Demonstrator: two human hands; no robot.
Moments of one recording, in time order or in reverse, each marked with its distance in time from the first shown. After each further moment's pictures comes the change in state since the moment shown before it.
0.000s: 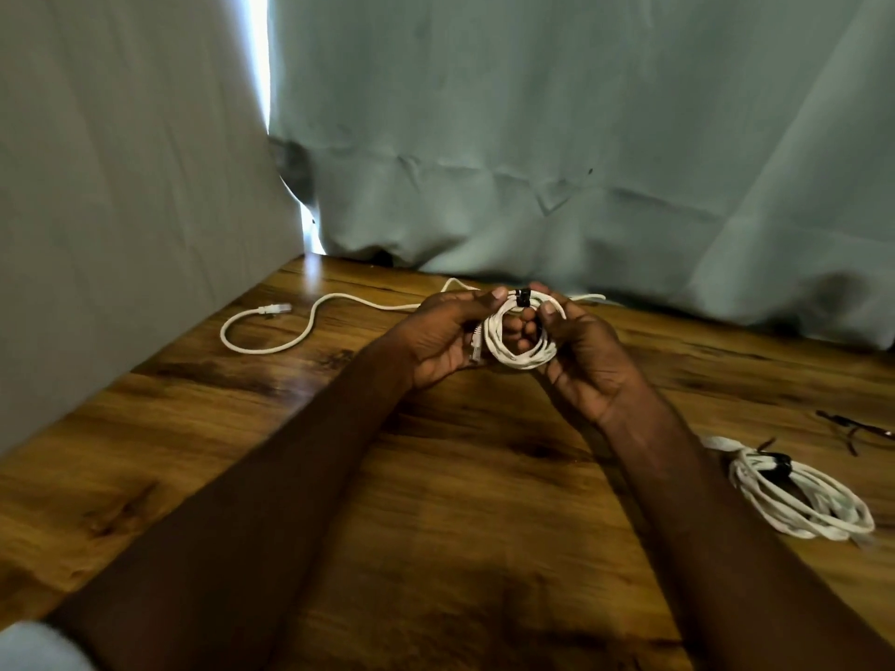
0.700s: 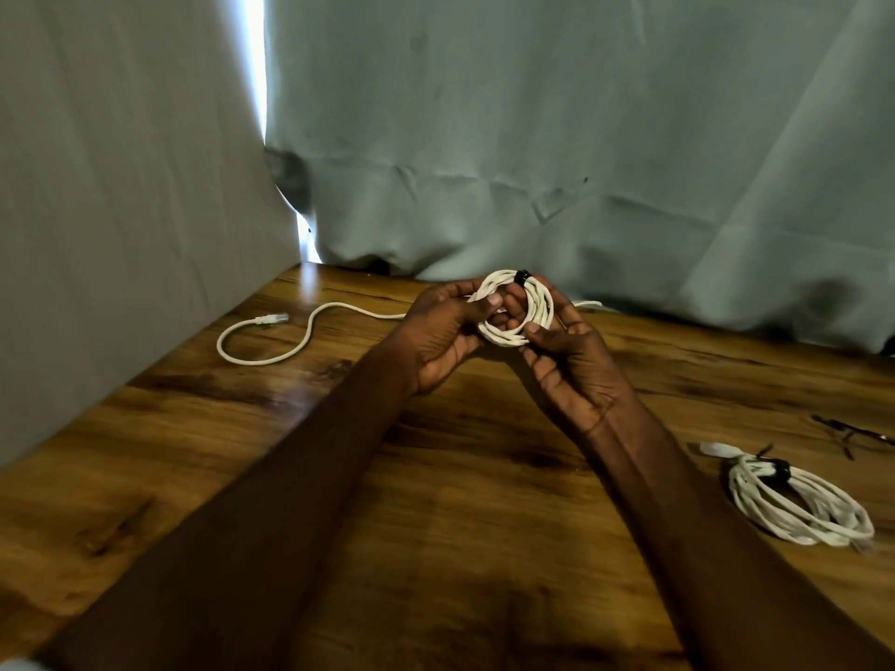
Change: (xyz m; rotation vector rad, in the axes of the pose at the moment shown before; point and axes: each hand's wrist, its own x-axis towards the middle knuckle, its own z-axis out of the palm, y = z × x) left_hand 0.009 0.004 0.000 -0.117 0.083 0.162; right_hand 0.006 0.007 -0.002 0.197 -0.137 -0.059
